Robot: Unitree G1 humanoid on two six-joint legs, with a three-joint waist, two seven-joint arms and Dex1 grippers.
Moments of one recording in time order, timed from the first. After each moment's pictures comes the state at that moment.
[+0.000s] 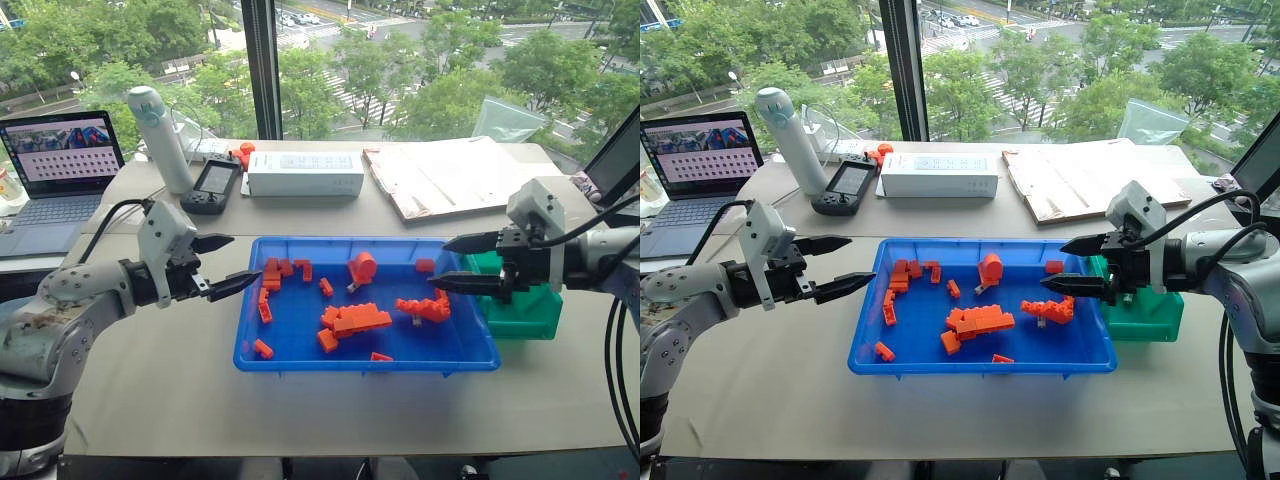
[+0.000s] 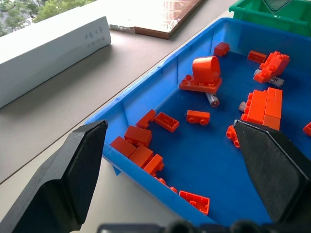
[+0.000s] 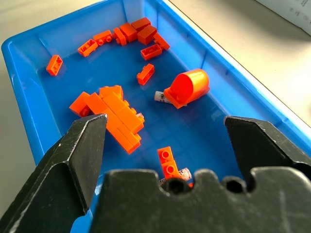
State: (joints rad) left arm -0.33 0.85 0.22 -0.39 -0.64 0.75 -0.81; right arm -0.55 -1.03 -0.09 -0.21 0.61 0.87 1.11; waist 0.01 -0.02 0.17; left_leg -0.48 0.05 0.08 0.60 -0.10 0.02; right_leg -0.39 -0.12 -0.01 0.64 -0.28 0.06
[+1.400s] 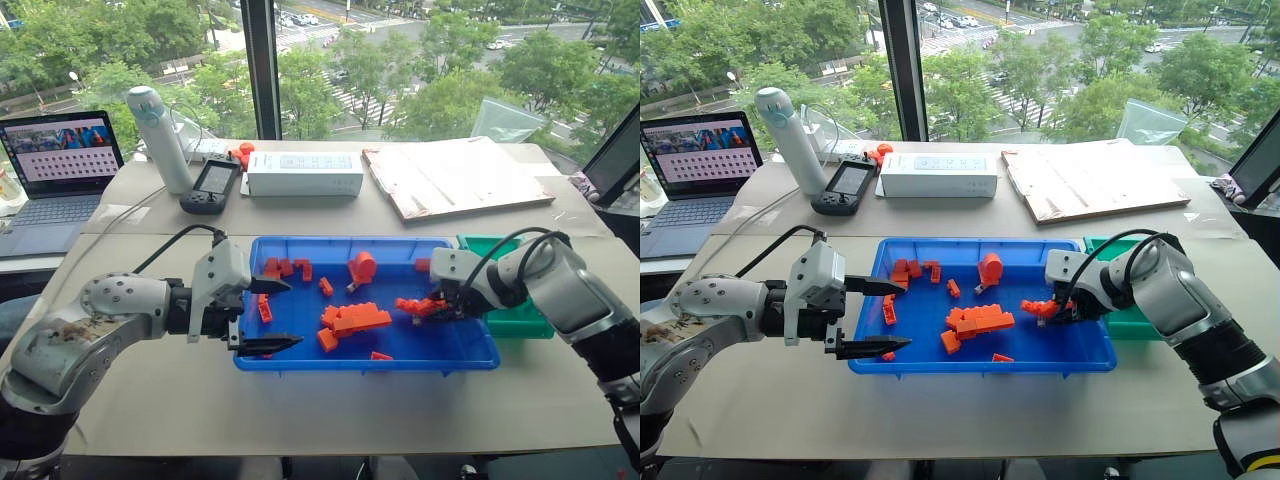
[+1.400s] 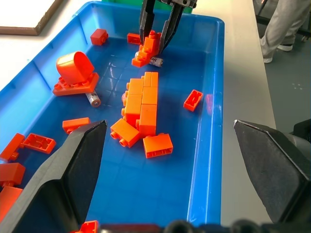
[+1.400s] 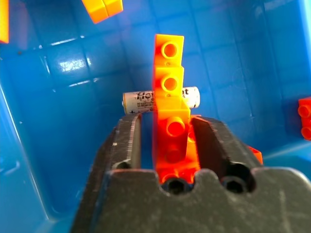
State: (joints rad) left arm -0.35 0.93 0.04 -0.59 -0.73 0.80 -0.95; right arm -0.70 -0.97 0.43 0.01 0.00 0.54 1.26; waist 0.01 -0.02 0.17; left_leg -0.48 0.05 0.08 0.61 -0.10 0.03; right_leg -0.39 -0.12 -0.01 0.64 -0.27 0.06
